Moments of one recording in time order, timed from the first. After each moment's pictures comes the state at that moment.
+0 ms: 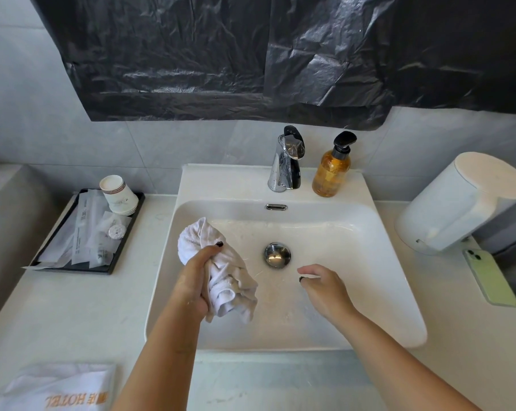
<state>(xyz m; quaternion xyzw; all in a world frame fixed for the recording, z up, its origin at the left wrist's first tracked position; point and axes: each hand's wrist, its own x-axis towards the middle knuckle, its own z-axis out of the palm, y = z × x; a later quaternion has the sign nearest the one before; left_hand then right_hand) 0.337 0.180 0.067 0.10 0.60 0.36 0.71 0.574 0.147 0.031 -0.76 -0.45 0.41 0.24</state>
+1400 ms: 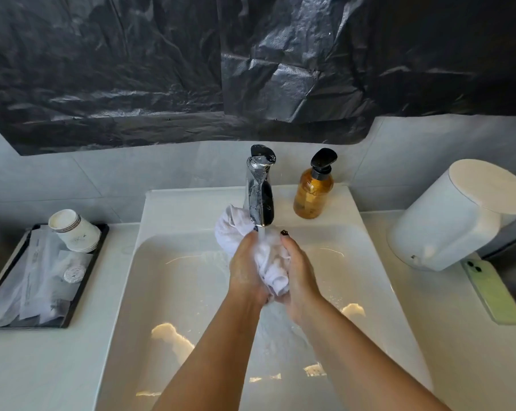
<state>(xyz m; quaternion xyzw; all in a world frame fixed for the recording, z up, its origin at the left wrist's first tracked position) 0.482 0.262 0.061 0.09 0.47 0.41 0.78 0.561 0.244 0.053 -0.67 -0.10 0.57 0.47</state>
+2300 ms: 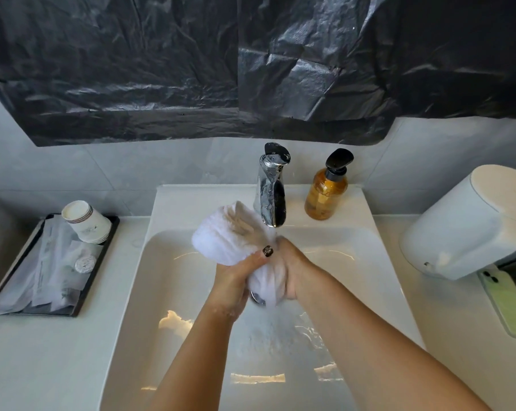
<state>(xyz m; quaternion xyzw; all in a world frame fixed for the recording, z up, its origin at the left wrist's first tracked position) 0.437 0.252 0.053 0.31 0.37 0.52 0.70 0.545 0.288 0.049 -0.50 -0.12 0.79 0.33</state>
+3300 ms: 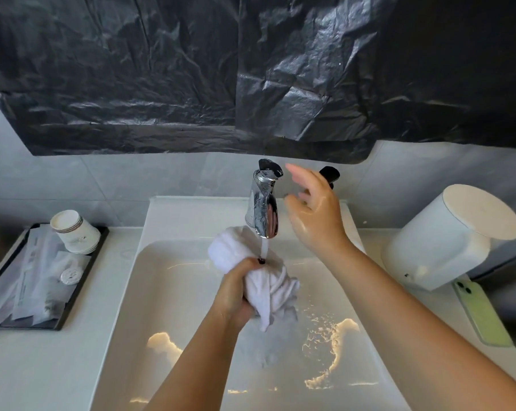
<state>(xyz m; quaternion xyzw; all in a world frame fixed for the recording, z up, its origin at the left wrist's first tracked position) 0.449 0.247 0.070 0.20 0.41 0.34 0.82 0.588 0.293 0.158 -0.60 -0.62 0.20 0.47</state>
